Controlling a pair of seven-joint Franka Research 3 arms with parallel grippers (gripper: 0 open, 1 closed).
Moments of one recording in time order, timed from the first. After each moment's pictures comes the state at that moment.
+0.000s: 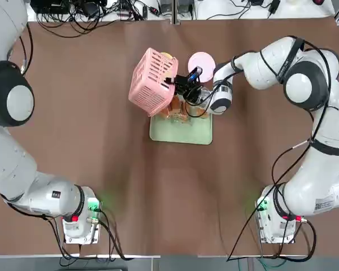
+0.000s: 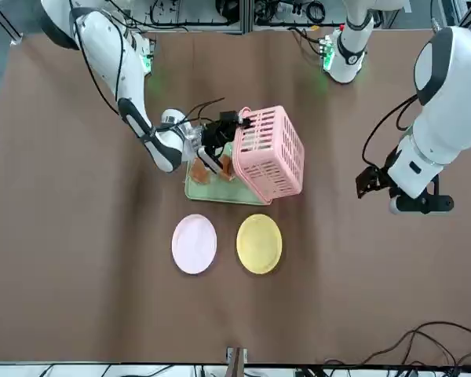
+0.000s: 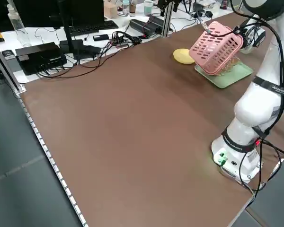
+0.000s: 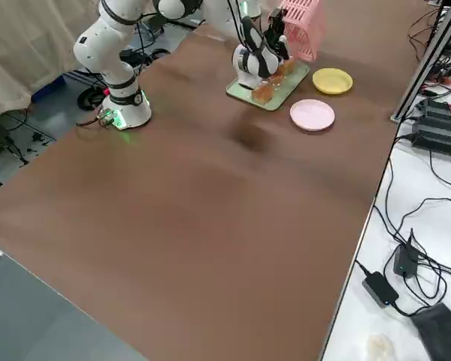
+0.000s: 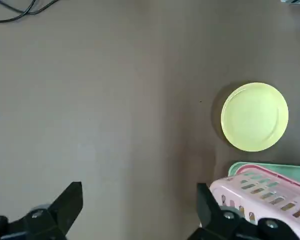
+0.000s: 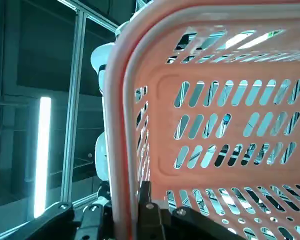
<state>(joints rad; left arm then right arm) -0.15 0.21 -0.08 -1.51 -0.03 1.80 -0.22 0.20 0.72 0.49 -2.09 2.19 1.52 -1.54</state>
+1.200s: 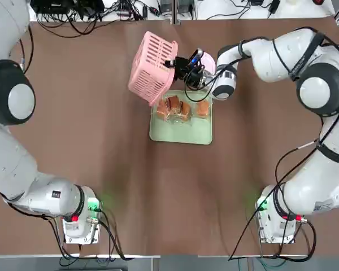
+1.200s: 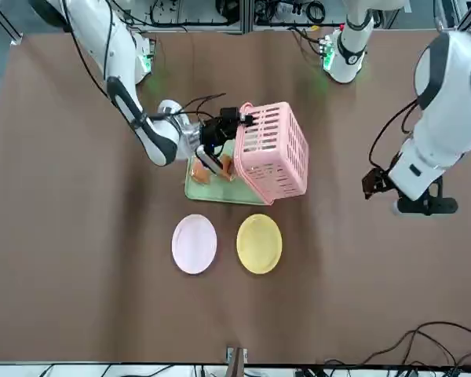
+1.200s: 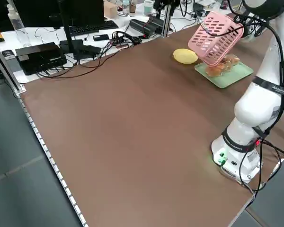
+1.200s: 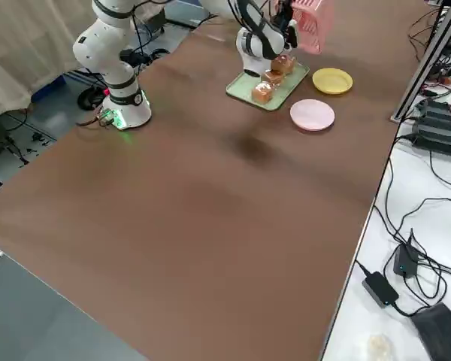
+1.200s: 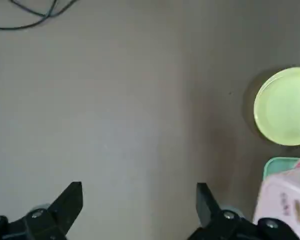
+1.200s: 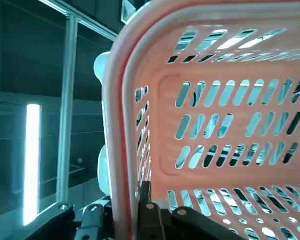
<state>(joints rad) -0.15 0.24 -0.08 -1.53 0.08 1.79 -0.18 0.16 0.53 0.52 -2.10 2.23 1.68 -1.36</state>
